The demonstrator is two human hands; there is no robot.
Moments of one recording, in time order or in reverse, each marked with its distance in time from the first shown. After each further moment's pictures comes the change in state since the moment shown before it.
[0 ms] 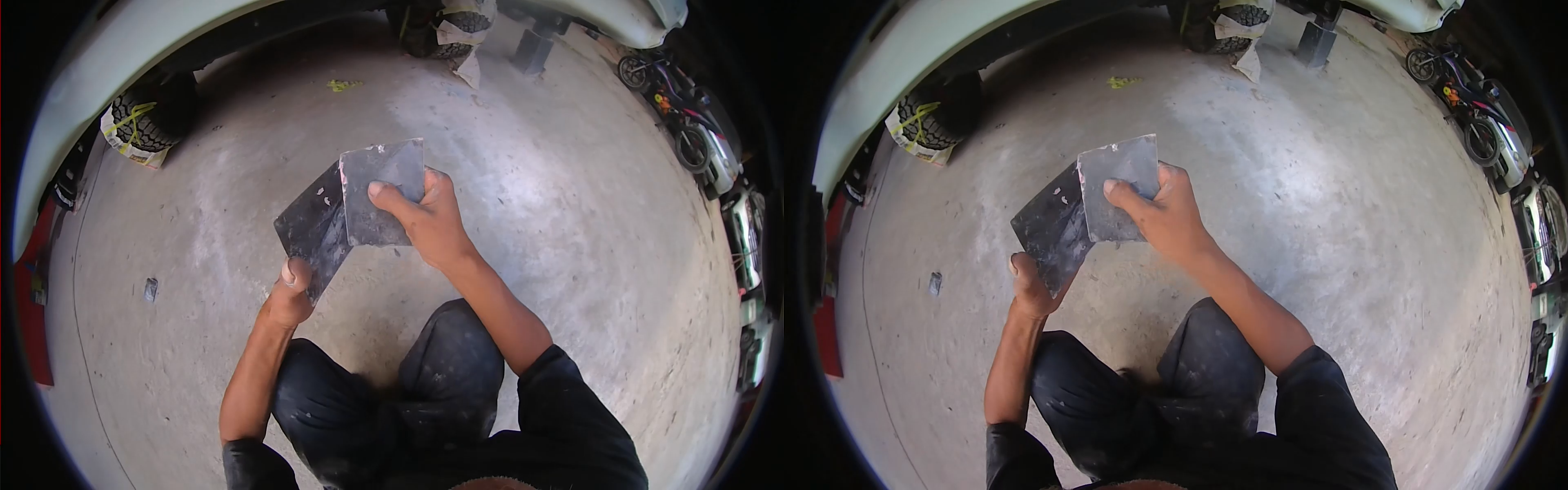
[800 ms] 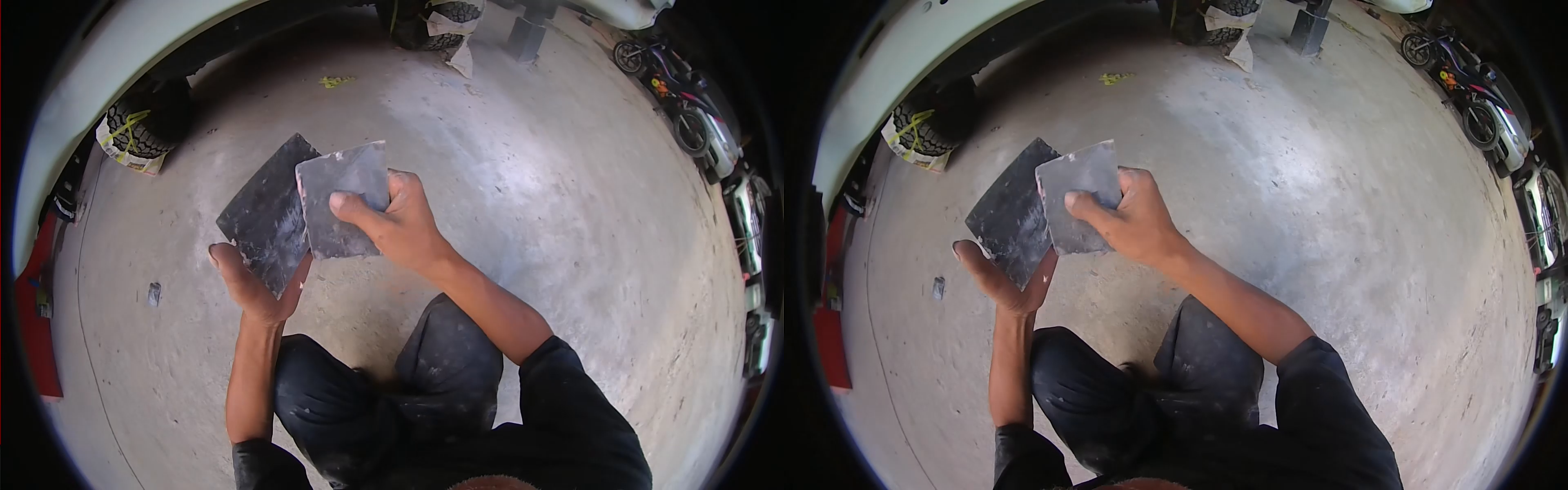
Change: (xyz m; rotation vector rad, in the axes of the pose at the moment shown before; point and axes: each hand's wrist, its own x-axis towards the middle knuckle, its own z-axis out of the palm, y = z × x) left_hand 0.000 0.025 0.015 -0.336 -0.002 0.255; right_hand -0.012 0.005 0.022 0.041 -0.104 -0.143
